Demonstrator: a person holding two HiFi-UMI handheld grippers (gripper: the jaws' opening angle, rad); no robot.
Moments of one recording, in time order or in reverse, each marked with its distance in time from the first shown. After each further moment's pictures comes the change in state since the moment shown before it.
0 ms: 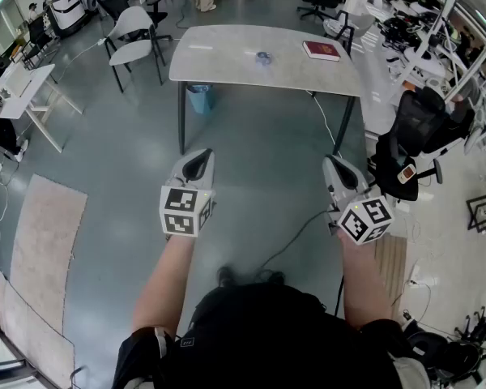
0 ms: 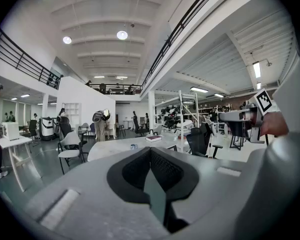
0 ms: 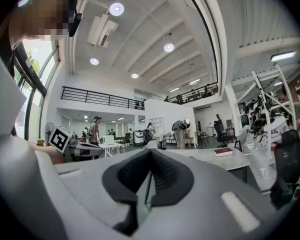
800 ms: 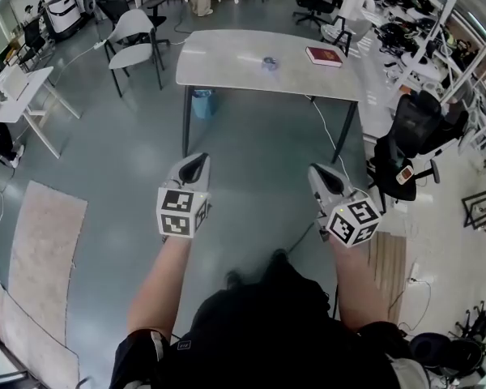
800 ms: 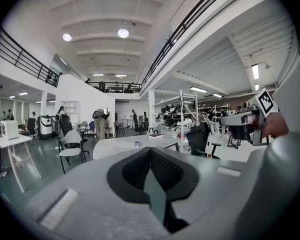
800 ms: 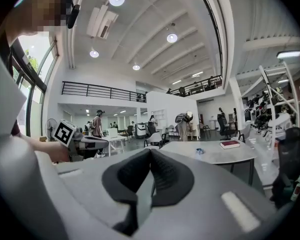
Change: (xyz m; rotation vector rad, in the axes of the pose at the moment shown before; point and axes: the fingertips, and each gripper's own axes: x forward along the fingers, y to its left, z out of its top) left arm -0.036 0.080 -0.018 0.000 0.018 -0.030; right arm 0.053 0.094 -0.031 0.002 0.094 0.014
